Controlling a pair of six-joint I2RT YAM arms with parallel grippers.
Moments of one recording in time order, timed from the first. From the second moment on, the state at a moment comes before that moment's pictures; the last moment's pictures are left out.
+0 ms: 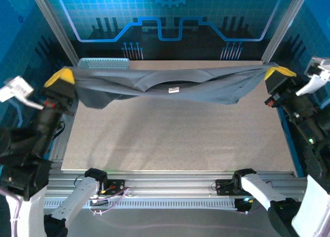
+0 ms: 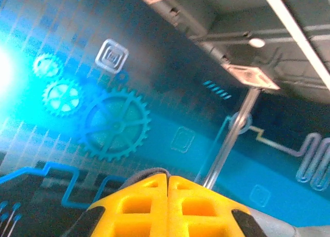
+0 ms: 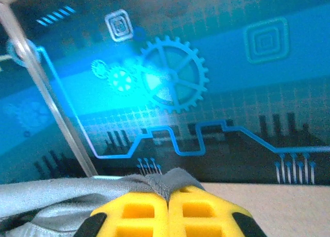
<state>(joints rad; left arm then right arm) -0.20 0.66 1.49 -0.39 0.11 -0.55 0.13 0.93 1.99 -0.98 -0.17 0.29</state>
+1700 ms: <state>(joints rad) -0.17 2.19 2.17 -0.70 -0.06 -0.57 0.07 2.03 1.94 -0.82 0.07 0.36</state>
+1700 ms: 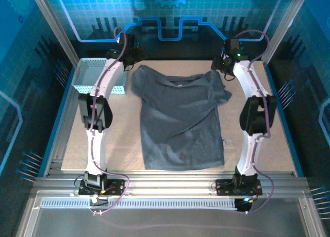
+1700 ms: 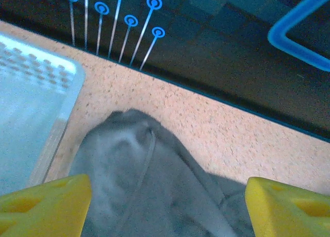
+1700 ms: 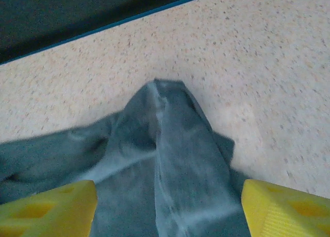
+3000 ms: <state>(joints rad) -0.43 2.03 1.37 -0.41 0.11 -0.80 0.08 1.98 1.36 -0.60 -0.12 0.64</state>
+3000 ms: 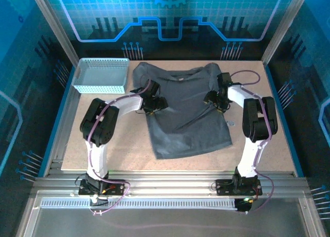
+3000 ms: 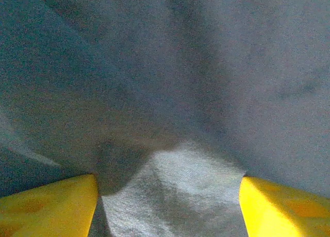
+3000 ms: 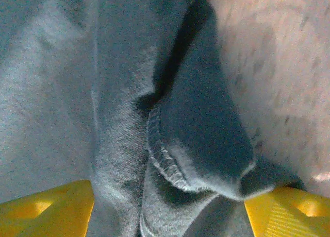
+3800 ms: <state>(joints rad) -1.01 1.55 1.03 -0.51 -0.15 -0.47 0.19 1.21 0.76 -0.70 -0.05 0.57</state>
